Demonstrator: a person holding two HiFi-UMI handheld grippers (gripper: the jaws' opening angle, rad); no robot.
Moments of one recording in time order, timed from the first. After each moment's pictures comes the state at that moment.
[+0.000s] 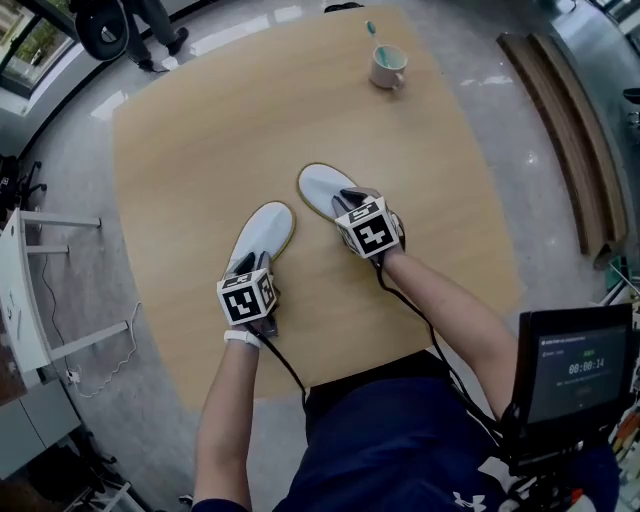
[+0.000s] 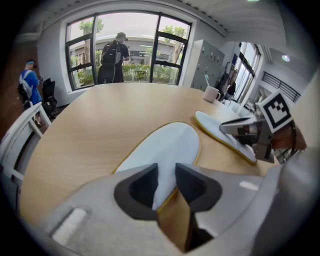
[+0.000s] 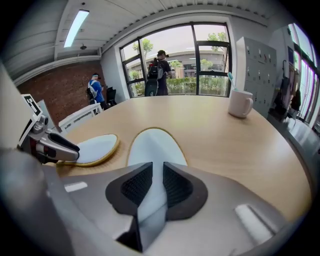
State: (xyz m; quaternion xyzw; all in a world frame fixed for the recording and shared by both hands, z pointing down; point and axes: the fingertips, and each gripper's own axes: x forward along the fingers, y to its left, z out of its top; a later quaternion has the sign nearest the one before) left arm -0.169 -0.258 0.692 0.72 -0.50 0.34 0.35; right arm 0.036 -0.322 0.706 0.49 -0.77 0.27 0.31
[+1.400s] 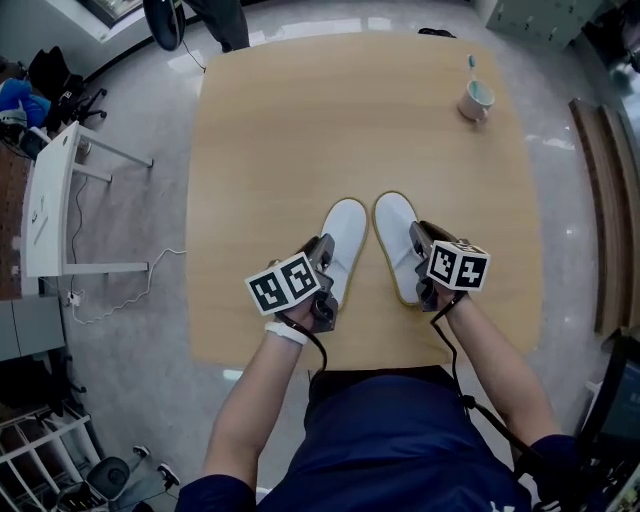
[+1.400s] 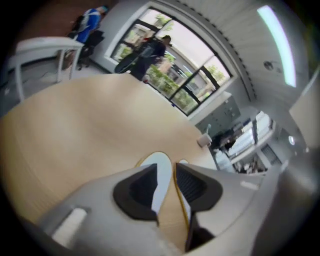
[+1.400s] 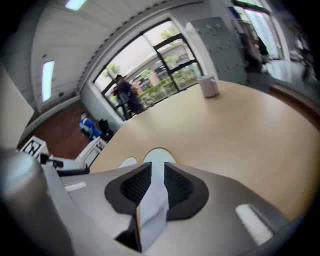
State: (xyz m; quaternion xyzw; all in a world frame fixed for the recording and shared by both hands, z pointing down) left arm -0.146 -0.238 0.614 0.68 -0.51 0.08 0.51; right arm 0.054 -0.261 0.653 0.51 -0.74 0.42 0.14
